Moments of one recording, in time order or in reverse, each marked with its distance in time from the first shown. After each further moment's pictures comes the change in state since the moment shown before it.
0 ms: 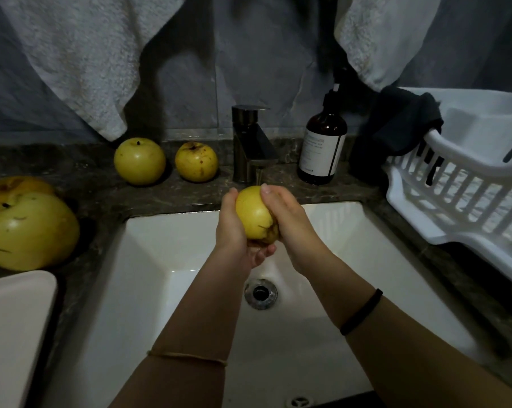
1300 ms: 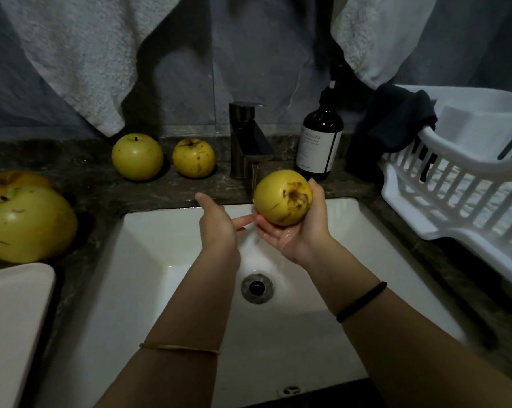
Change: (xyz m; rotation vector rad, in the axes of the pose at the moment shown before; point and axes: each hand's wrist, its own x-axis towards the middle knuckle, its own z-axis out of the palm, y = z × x) left_hand -0.005 0.002 -0.006 0.095 0.167 0.242; right_hand 0.004 0.002 -0.017 0.735 0.163 0.495
